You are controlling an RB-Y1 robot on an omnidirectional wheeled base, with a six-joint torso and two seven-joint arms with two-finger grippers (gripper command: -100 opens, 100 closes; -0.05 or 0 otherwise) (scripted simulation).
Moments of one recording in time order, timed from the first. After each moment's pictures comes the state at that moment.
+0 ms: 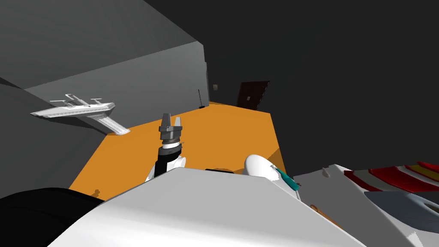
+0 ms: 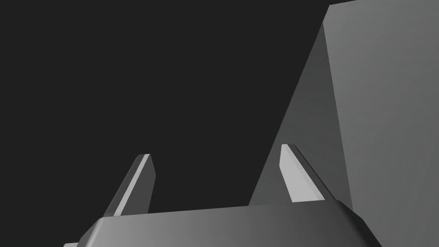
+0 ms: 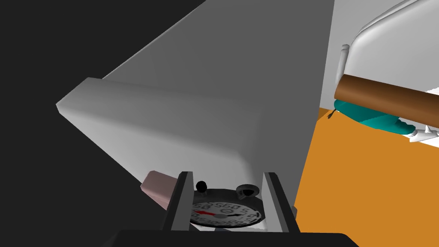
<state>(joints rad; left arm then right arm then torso) 0.51 -0.02 0.05 -2.35 -0.09 -0.62 -0.05 0.53 -1.09 -0.17 -0.32 1.03 -0.49 -0.41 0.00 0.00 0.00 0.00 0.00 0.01</state>
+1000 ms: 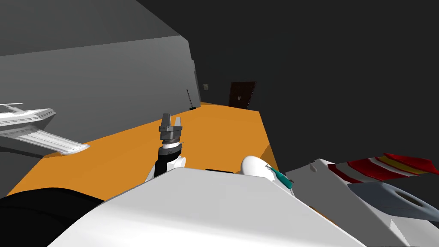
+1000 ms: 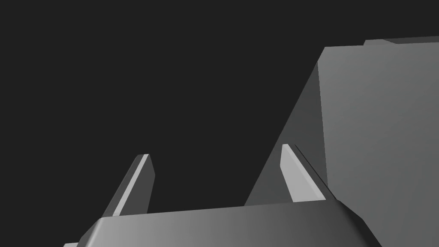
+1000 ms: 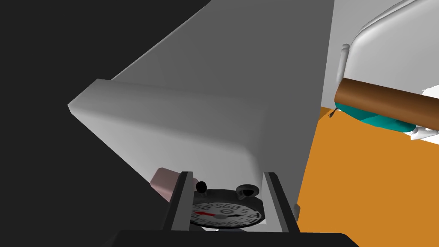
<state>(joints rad) 0.51 -0.02 0.05 -2.35 -0.09 -0.62 -0.05 0.64 -1.09 -0.20 -0.40 0.85 -0.54 -0.18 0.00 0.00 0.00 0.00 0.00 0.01</state>
